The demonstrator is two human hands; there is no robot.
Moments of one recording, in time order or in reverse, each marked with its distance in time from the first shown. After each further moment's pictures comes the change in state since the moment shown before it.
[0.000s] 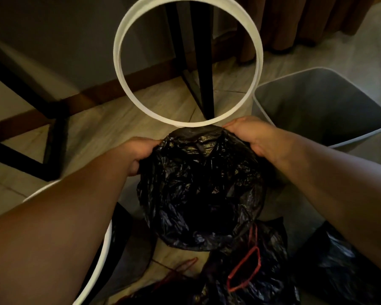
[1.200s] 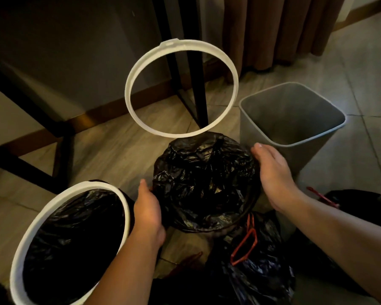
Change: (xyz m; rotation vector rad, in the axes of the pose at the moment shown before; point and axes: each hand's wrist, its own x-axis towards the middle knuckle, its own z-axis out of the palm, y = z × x) left_hand -0.096 -0.127 0.035 -0.716 0.169 0.044; right_hand -0.127 0.089 -0.022 0.268 0.240 -0.226
